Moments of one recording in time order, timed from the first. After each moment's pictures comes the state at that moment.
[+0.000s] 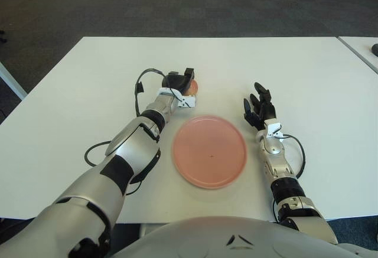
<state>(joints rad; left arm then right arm) -0.93 0.05 -0.63 1.38 0.79 -0.11 0.37 -0.18 -0.01 -0.04 0.58 -0.09 -0.35 -0.19</state>
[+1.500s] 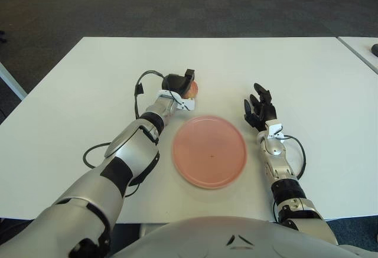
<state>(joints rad) -0.91 0.06 -0.66 1.38 0.83 -0.12 0.47 -0.17 0.00 -0.04 0.57 -0.08 -0.34 -0.17</state>
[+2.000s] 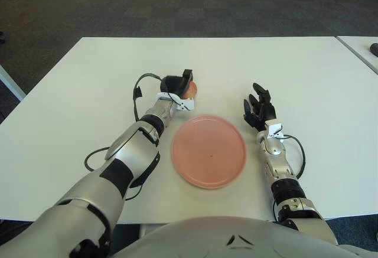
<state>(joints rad) -0.87 0.04 -0.54 1.38 0.74 -0.12 0.55 -0.17 0.00 -0.04 0.57 -0.08 -0.34 -0.15</state>
